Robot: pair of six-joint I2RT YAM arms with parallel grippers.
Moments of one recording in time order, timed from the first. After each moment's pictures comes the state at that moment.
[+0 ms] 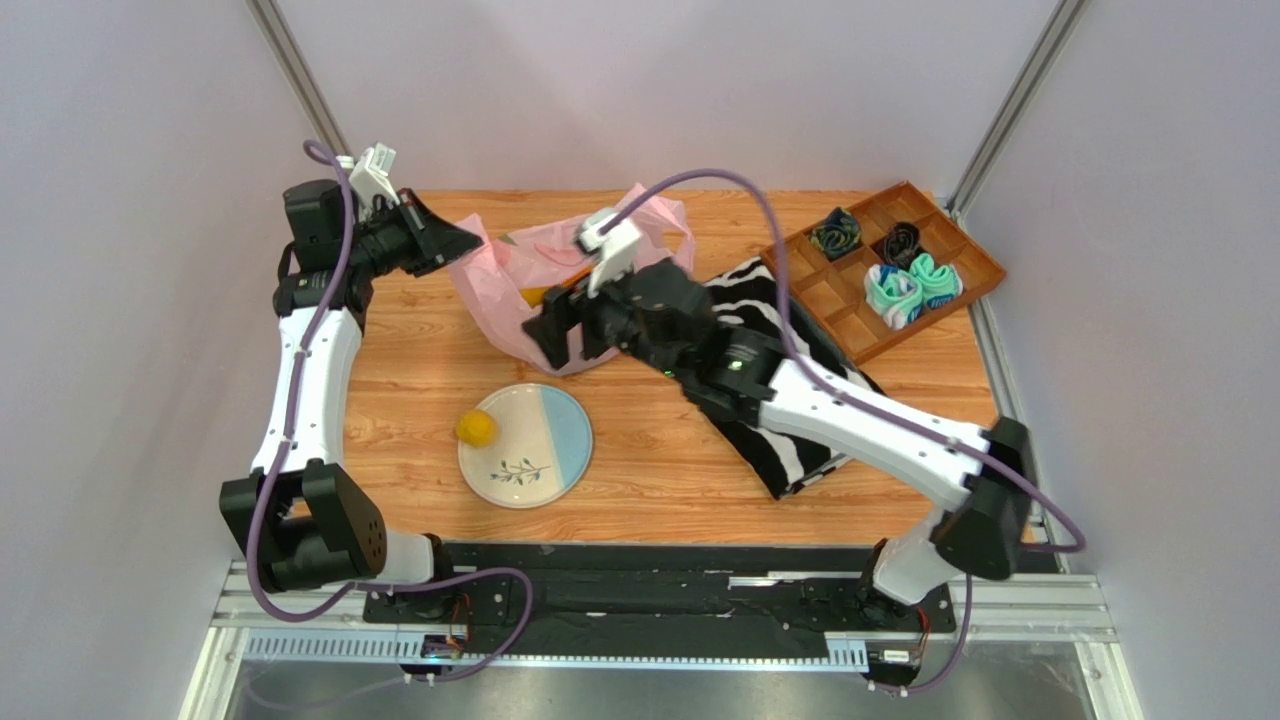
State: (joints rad) left arm 0.18 1.38 1.31 -0.33 0.82 -0.43; right arm 1.04 1.50 1.46 -0.07 0.15 0.24
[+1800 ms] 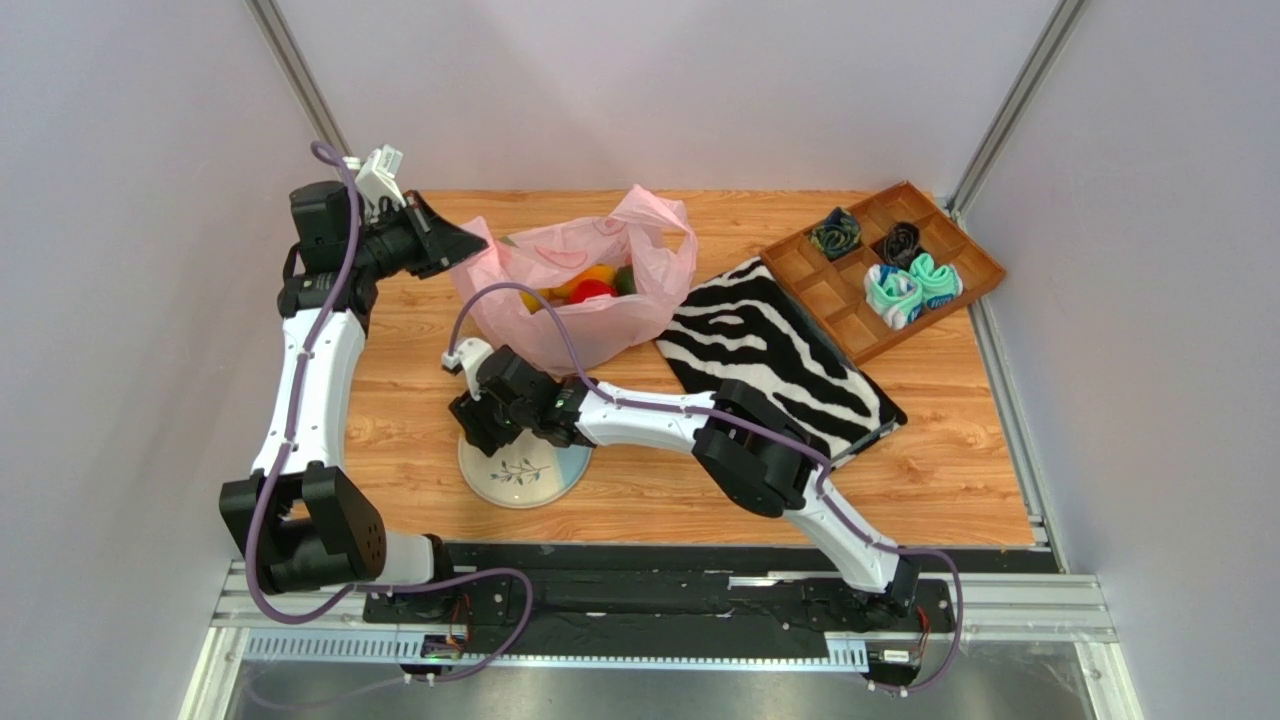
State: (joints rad) left arm 0.16 1.37 1.30 -0.33 0.80 -0.42; right arm 1.13 2.36 1.86 -0.09 -0.03 0.19
